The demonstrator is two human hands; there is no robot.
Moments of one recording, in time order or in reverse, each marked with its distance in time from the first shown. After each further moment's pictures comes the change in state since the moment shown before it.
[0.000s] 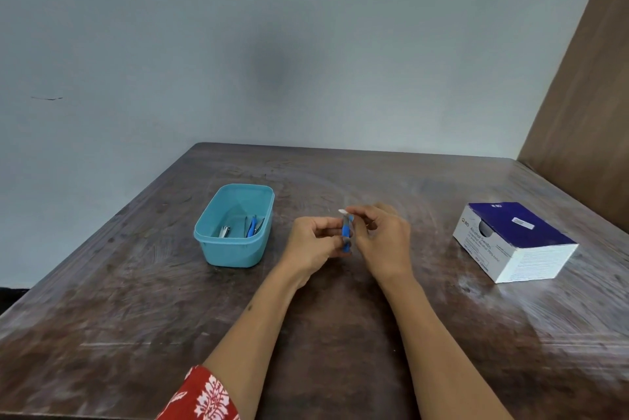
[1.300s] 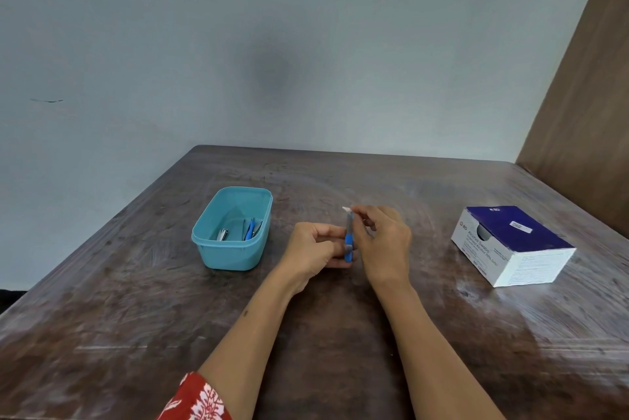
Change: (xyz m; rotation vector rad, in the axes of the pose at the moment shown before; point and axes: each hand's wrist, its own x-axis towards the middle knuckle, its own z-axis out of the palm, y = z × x) left_hand -0.003 0.003 0.001 -0.005 -0.052 -0.070; right_hand -0.003 -0.005 0.000 -0.050 0.126 -0.041
